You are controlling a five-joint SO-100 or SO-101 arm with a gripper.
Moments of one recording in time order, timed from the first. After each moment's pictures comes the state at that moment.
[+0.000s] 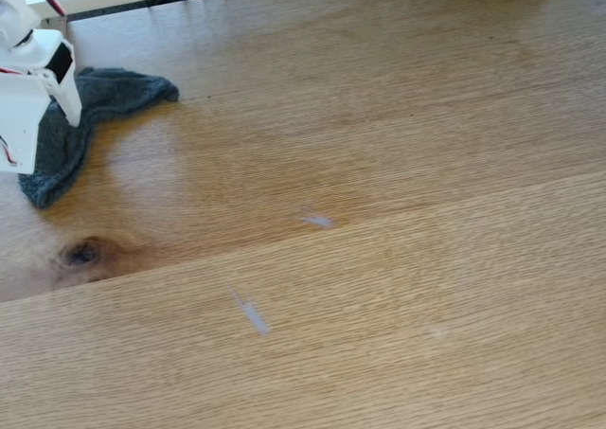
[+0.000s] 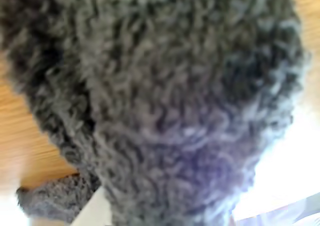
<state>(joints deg) 37.4 71.9 113.7 58.5 -8.7</state>
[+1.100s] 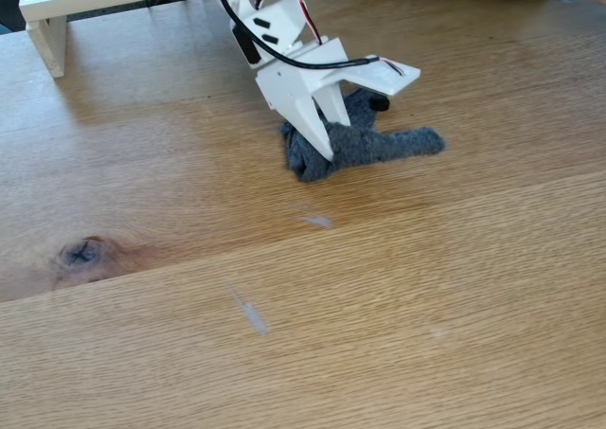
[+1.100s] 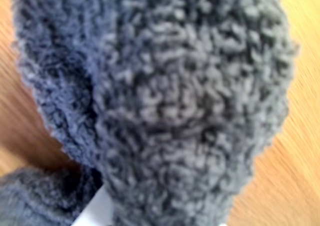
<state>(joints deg) -25.9 50.8 108.3 4.8 -13.9</state>
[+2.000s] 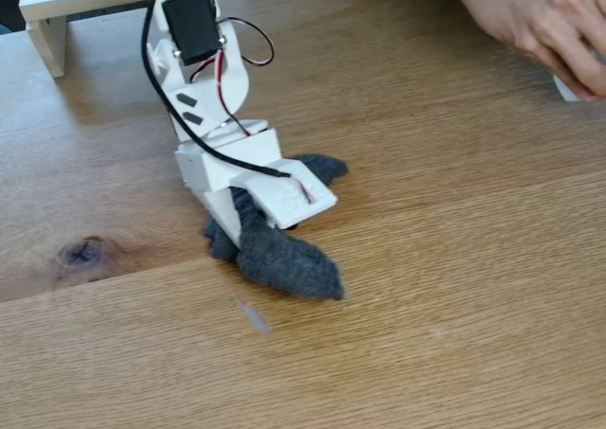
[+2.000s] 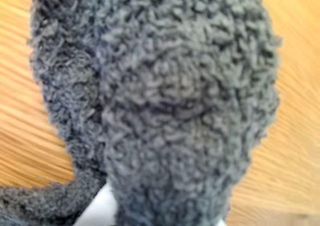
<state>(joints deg) -0.9 35.9 72.2 34.6 -16.0</state>
